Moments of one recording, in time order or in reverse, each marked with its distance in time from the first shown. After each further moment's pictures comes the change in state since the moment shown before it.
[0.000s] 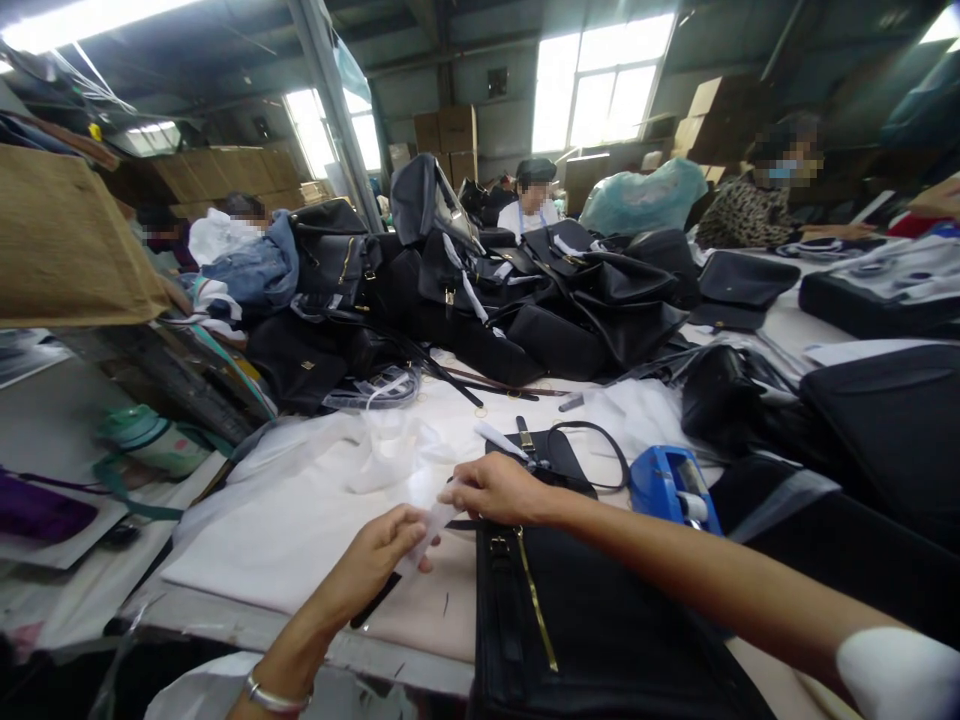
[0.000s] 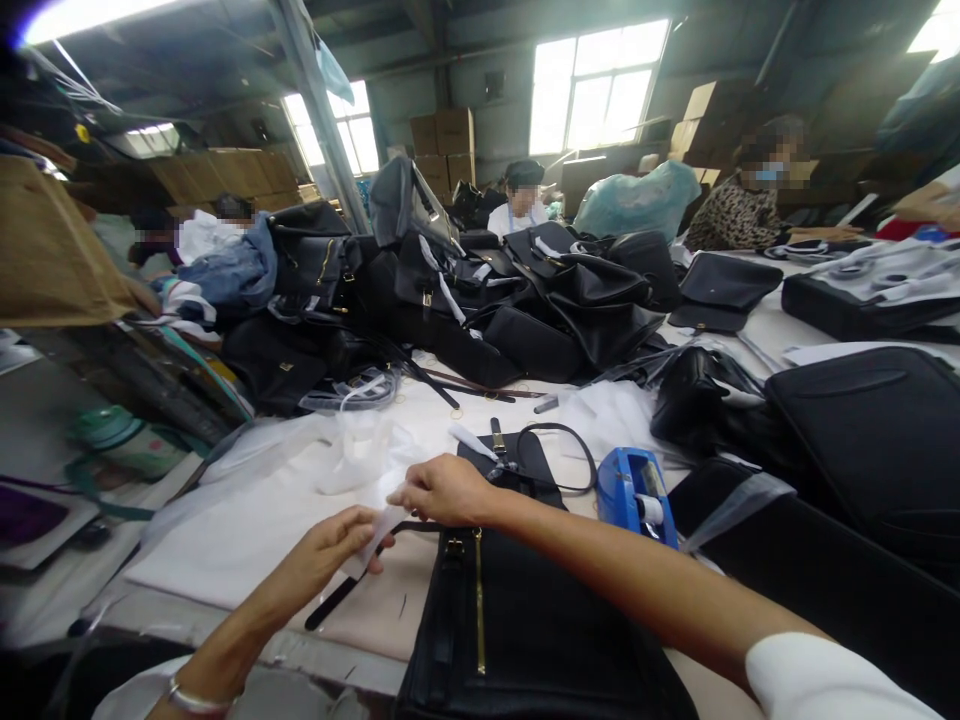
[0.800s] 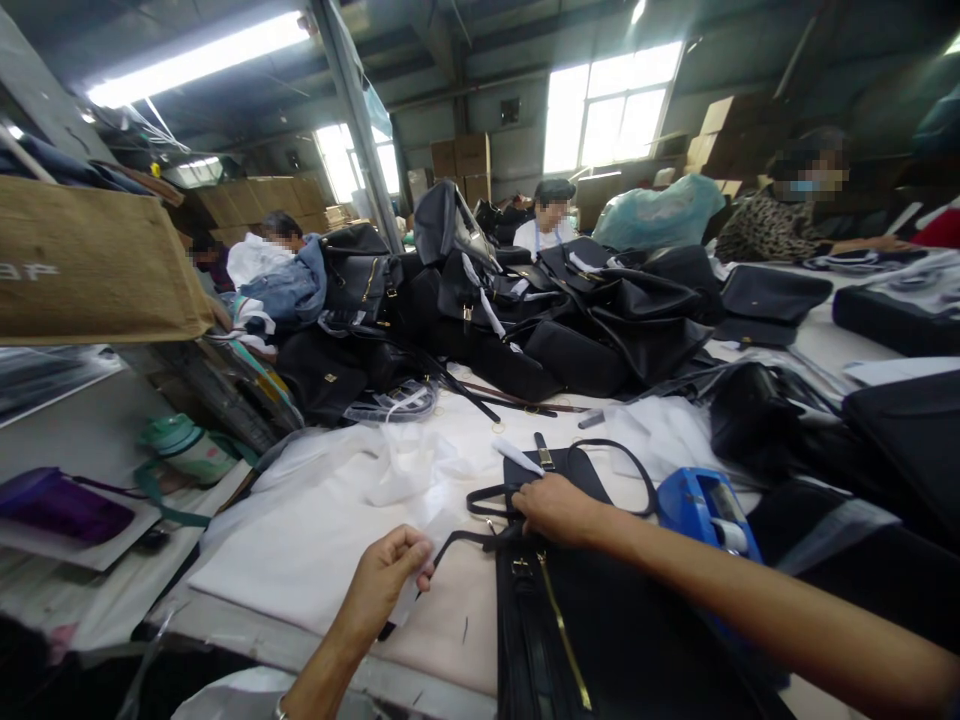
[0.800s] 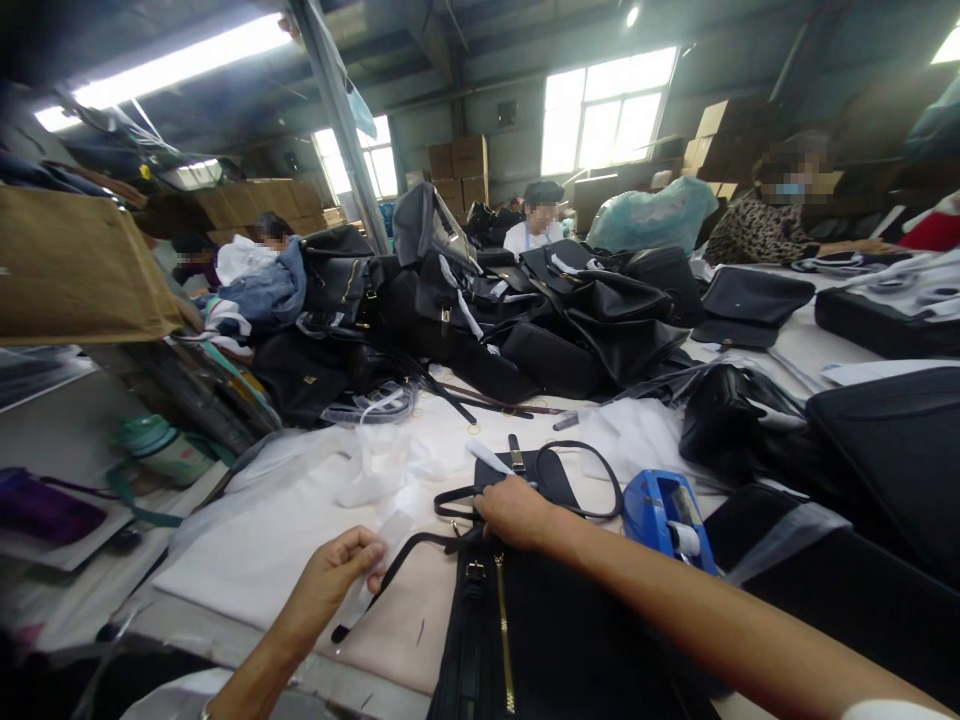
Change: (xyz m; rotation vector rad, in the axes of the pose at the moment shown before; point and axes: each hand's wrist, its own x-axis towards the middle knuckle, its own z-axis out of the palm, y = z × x) left_hand -0.002 -0.040 -0.012 -0.149 0.231 0.019; right_hand -0.009 0.070 0.000 -0.860 -0.162 -0.104
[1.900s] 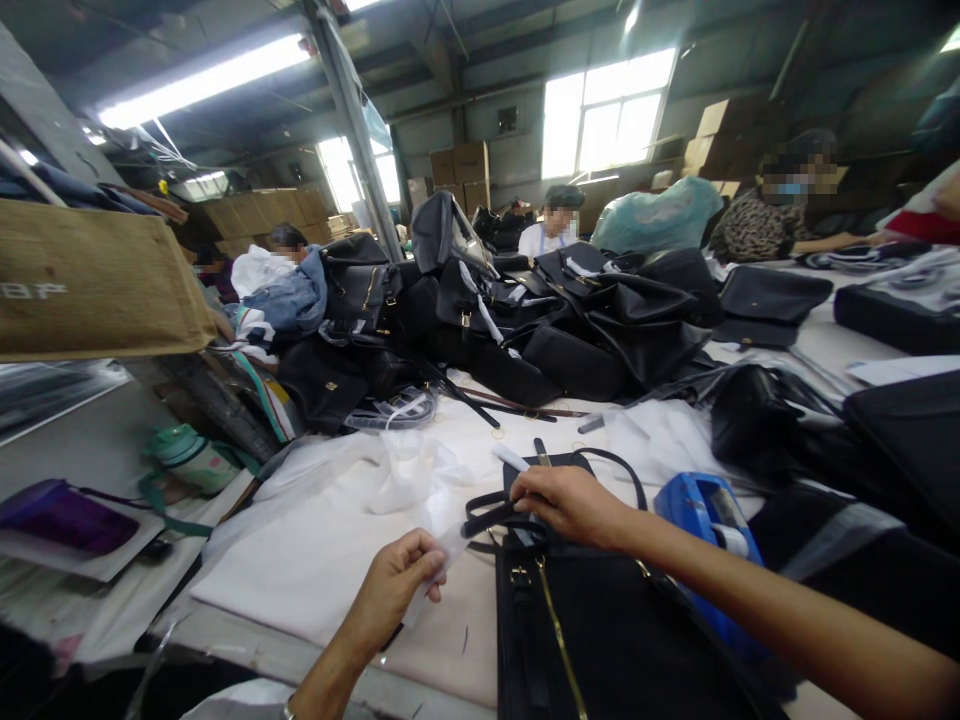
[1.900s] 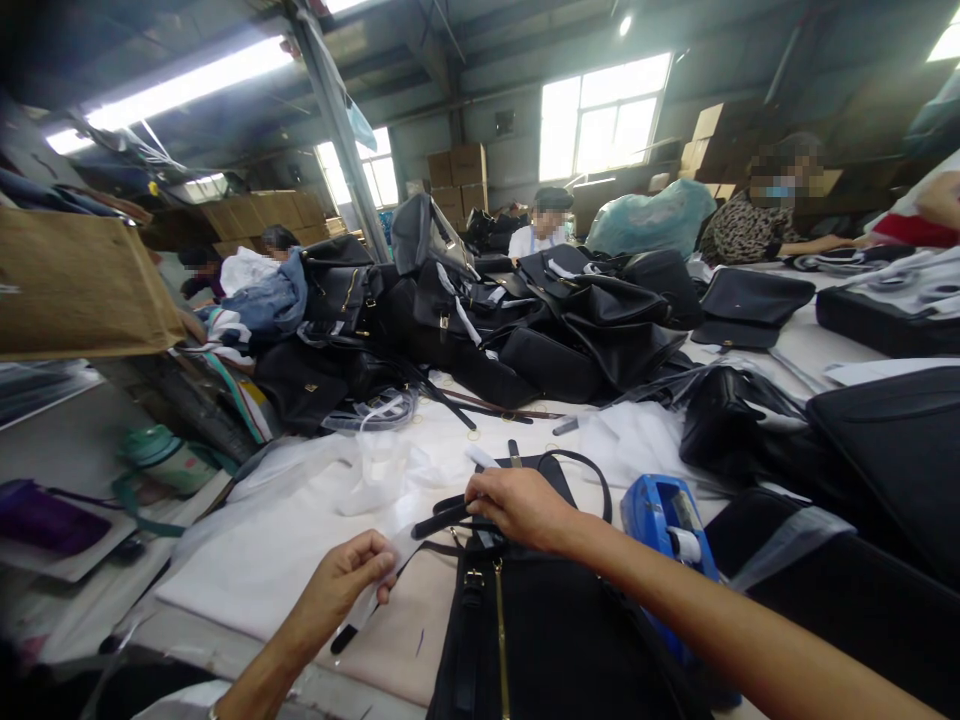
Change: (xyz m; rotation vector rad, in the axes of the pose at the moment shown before) left_hand 0.004 0.009 0.012 0.029 -0.109 0.045; right_hand -0.036 0.004 -0.047 0.493 0.338 0.040
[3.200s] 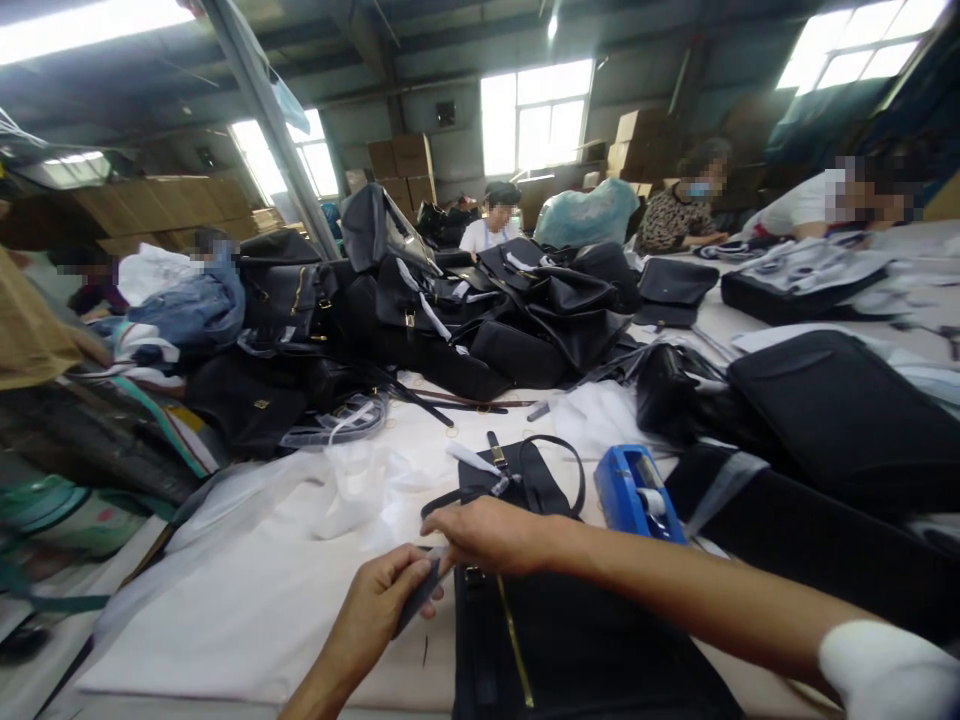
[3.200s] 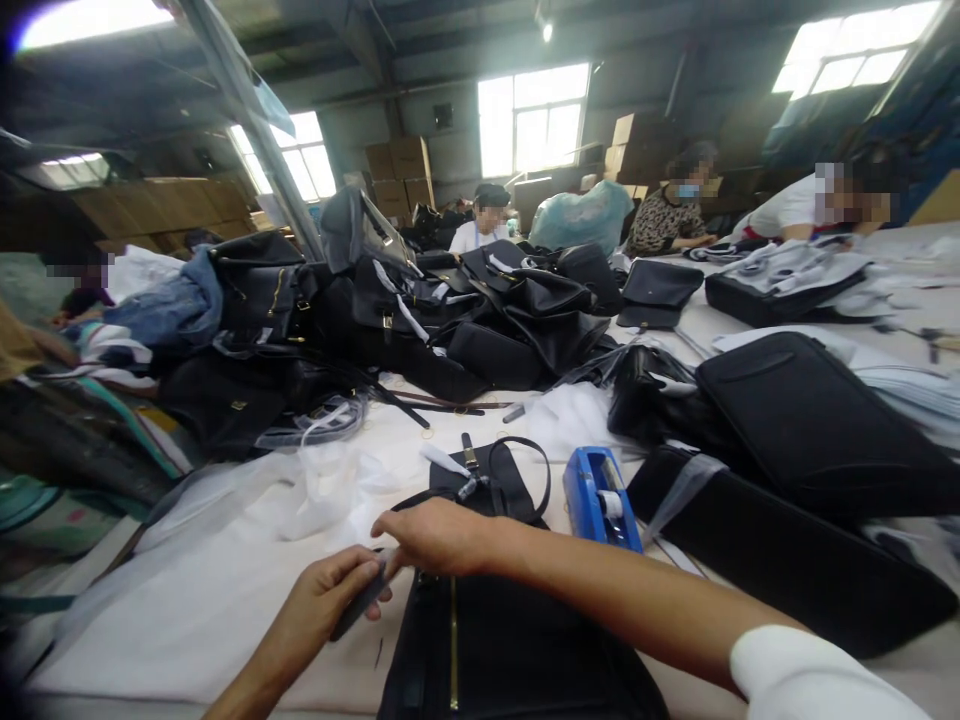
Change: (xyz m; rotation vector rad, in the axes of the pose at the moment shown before) left_hand 0.011 0.018 0.043 0.171 -0.115 -0.079; right_hand 0.006 -0.024 0.027 0.038 -0.193 -0.173
